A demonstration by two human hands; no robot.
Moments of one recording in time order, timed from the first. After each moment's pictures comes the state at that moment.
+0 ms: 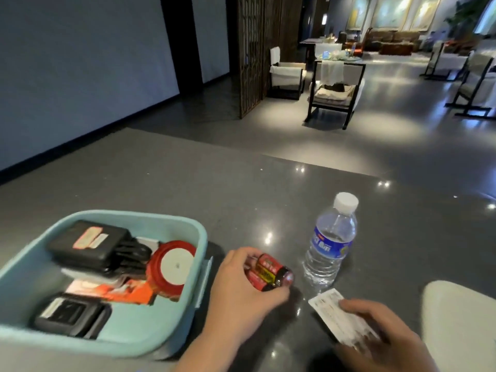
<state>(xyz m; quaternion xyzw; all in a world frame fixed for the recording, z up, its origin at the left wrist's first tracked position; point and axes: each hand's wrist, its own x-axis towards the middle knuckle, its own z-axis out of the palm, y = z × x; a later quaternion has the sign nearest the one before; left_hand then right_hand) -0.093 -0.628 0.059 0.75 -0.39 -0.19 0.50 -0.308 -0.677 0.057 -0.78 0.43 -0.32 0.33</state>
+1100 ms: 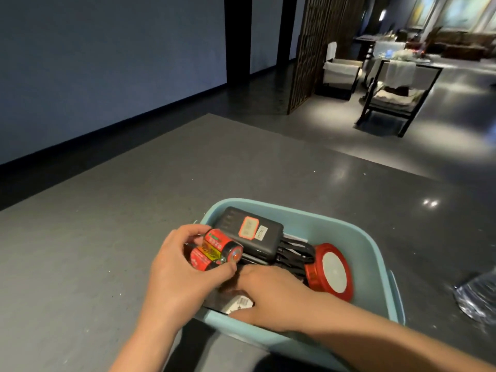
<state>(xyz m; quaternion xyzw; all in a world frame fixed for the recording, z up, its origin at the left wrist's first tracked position) 0.184 -0.437 0.085 0.77 -0.29 -0.11 0.55 0.083 -0.570 0.043 -0.99 0.05 0.04 0.15</state>
